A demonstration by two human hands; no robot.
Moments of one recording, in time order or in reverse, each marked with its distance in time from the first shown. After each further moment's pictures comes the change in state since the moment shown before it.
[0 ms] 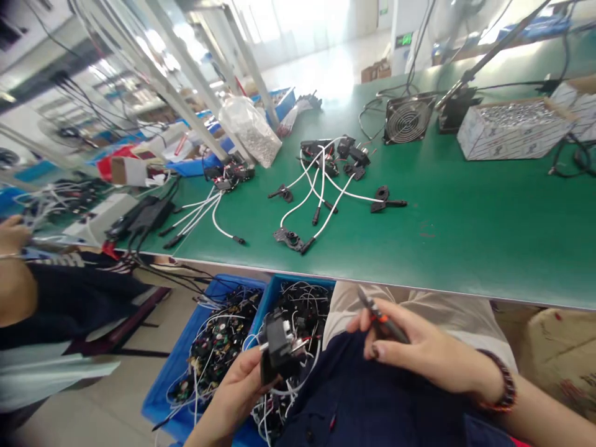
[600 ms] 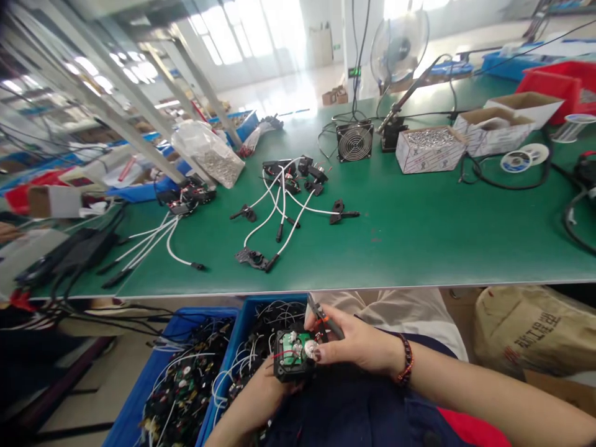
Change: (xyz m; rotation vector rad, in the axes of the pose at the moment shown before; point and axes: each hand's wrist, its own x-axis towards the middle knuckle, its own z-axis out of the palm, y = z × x) left_hand 0.056 0.013 0.062 0.062 -0.249 -0.052; right_hand 0.040 0.025 0.027 0.406 -0.031 -0.115
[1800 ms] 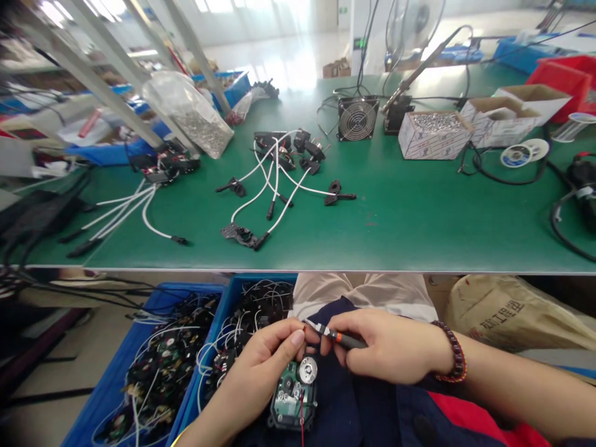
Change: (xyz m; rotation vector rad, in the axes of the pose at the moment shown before) left_hand -0.017 0.056 0.041 0.138 0.027 0.150; right_hand -0.052 -0.082 0.011 -0.800 -0.068 0.423
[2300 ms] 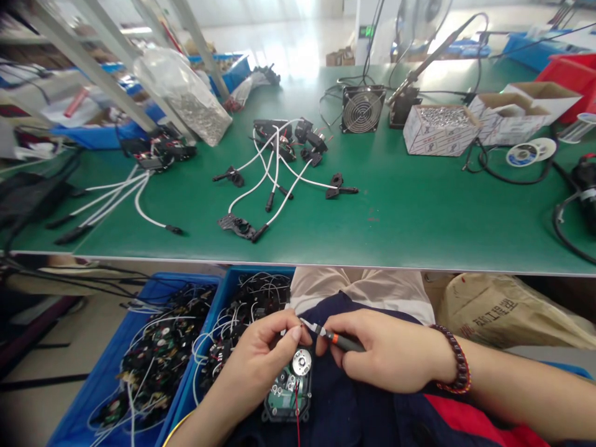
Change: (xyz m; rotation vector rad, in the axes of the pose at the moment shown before) left_hand 0.002 0.008 0.005 0.078 0.077 0.020; right_hand -0.005 -0.013 0.007 -0.011 0.017 0.012
